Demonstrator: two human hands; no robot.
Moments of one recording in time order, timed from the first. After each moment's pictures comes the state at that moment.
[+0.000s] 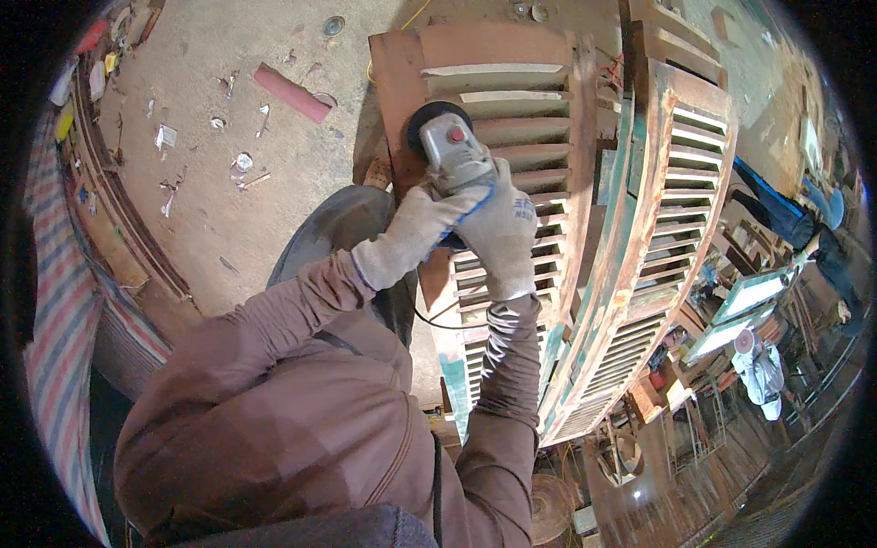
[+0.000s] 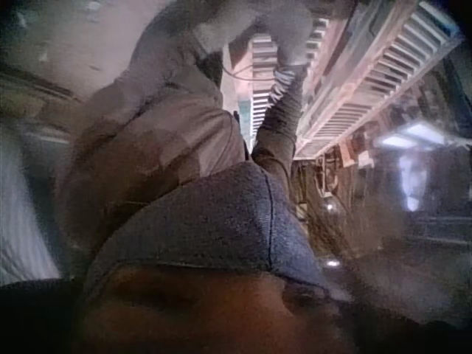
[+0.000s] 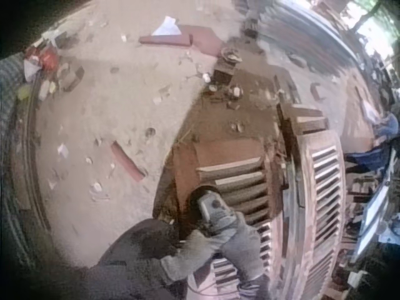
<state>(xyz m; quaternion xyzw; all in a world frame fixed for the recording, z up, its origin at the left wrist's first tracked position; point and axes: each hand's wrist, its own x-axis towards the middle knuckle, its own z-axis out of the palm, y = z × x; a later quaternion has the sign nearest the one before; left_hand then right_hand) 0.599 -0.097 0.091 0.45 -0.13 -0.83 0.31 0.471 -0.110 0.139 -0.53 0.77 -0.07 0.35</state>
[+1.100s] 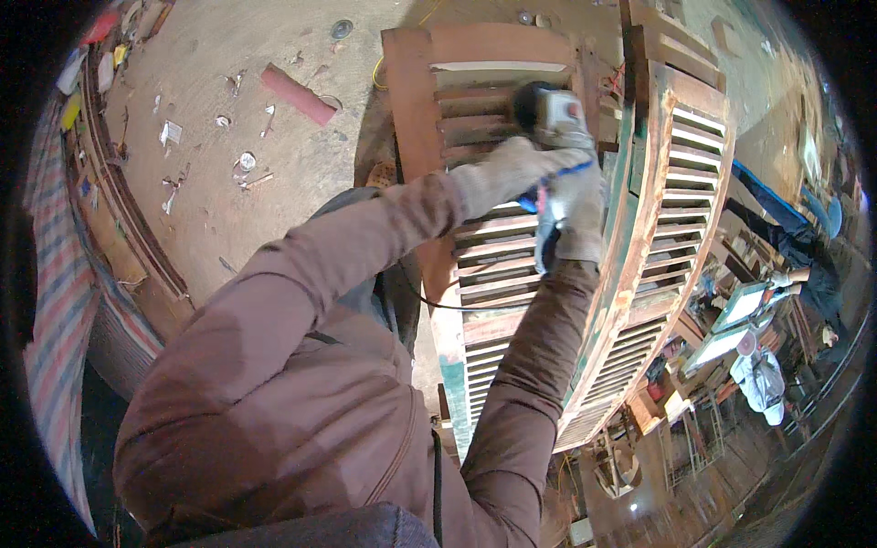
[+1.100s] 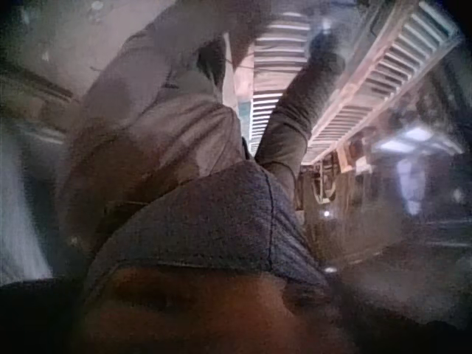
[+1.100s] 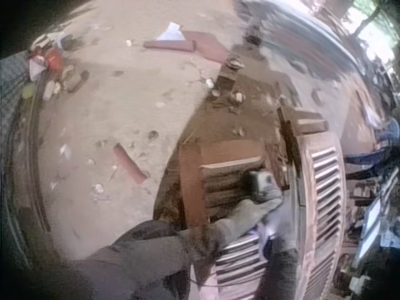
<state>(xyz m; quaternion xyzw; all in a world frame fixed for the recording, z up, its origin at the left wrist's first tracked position) 0.510 -0.173 0.080 0.42 -0.28 -0.85 0.14 0.333 -0.123 0.069 -0.53 0.80 0.01 0.29</state>
